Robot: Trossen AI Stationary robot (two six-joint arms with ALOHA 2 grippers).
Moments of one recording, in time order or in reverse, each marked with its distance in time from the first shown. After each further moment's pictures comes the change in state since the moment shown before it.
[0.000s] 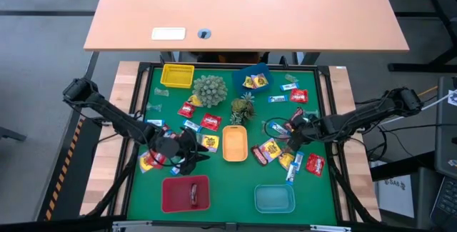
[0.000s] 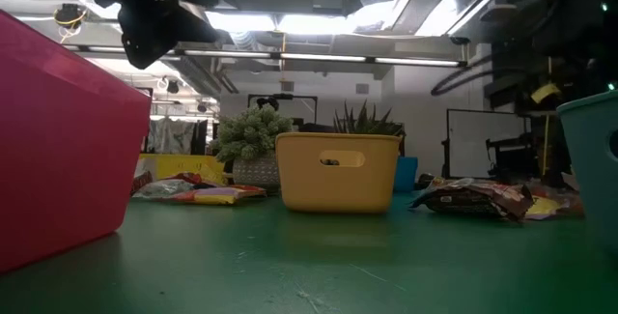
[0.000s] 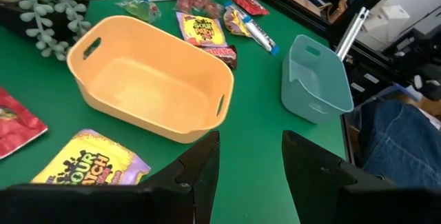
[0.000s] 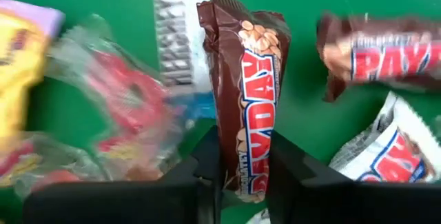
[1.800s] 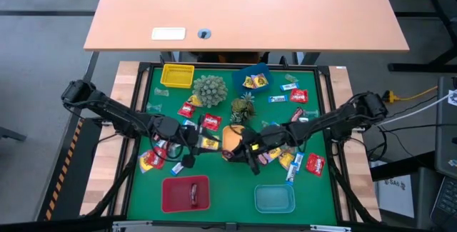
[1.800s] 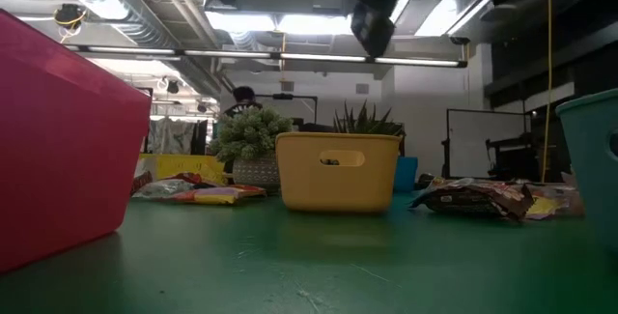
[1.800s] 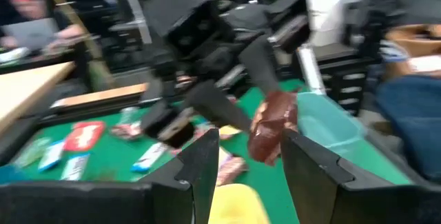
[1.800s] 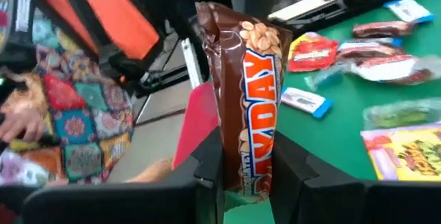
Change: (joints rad) left arm 0.182 0.000 0.000 0.369 0.280 0.835; right arm 0.000 0.588 0.528 1.112 -0.435 -0.402
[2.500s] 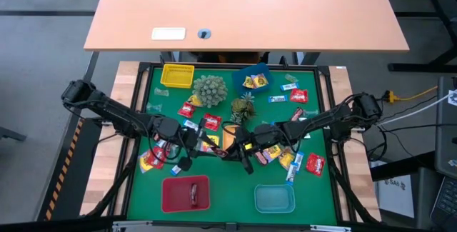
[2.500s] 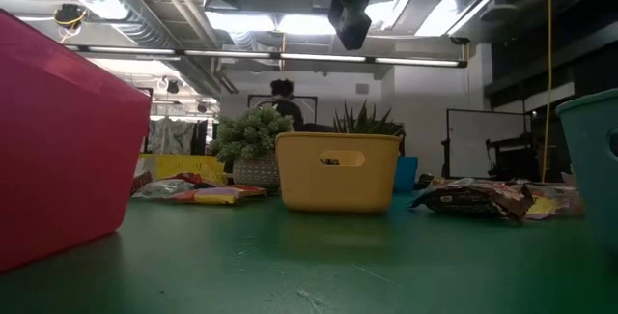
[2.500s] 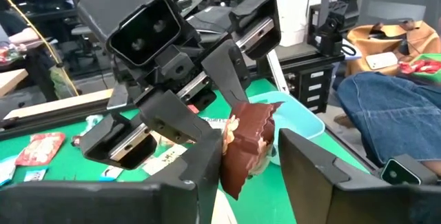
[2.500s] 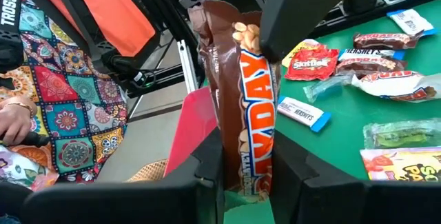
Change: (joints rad) left arm -0.009 0.000 0.000 -0.006 0.099 0.002; right arm -0.026 0.055 0.091 -0.051 0.001 -0.029
